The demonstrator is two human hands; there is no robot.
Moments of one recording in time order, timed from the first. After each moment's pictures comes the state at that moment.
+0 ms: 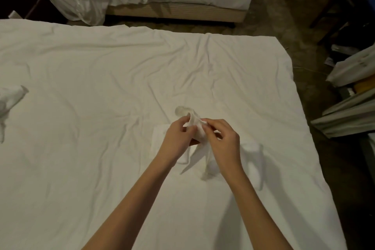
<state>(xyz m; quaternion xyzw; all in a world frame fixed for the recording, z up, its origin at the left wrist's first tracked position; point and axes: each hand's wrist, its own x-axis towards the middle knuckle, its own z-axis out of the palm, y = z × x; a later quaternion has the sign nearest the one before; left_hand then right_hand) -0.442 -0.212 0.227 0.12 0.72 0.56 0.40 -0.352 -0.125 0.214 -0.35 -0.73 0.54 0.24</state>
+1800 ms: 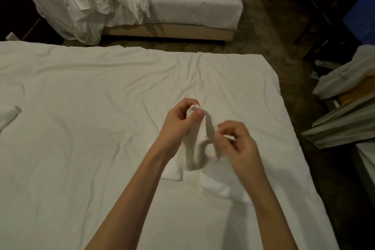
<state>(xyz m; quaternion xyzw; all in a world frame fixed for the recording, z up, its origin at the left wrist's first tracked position) -0.459 -0.174 0.293 0.22 0.62 0.68 0.33 -0.324 -0.099 0.297 -0.26 -0.73 0.58 0.25</state>
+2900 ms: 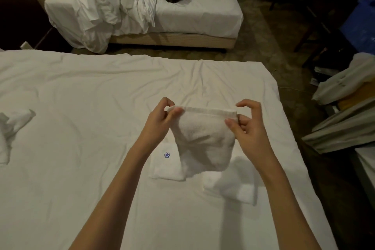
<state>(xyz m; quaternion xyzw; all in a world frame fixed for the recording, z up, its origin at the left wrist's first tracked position) -0.492 -0.220 0.301 0.29 0.77 0.54 0.20 -0.324 -0.079 0.329 -0.24 -0.76 0.56 0.23</state>
